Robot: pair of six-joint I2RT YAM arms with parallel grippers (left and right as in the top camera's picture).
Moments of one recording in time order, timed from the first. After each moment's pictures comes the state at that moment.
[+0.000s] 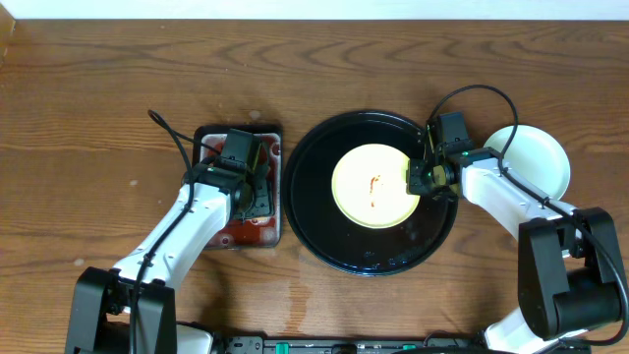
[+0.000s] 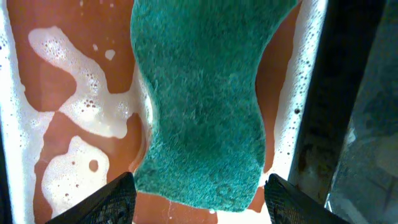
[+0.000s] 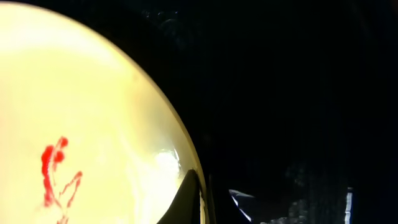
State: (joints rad) left arm -0.26 1.52 0.87 -0.69 -0.03 -0.38; right arm 0.23 1.77 0.96 -0.46 -0.12 0.30
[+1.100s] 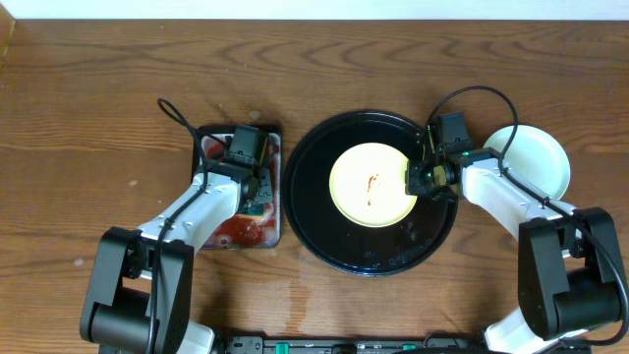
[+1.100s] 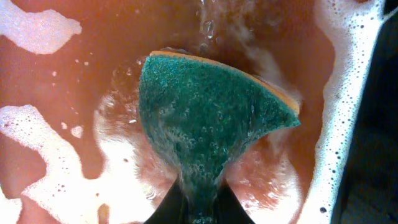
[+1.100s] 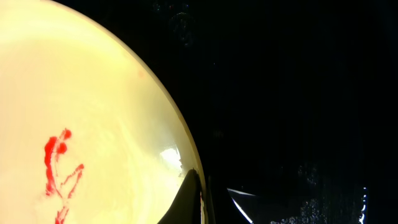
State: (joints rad) left arm -0.26 1.66 0.87 -0.49 -0.12 -0.38; right arm 0.23 1.77 0.96 -0.46 -0.14 0.30
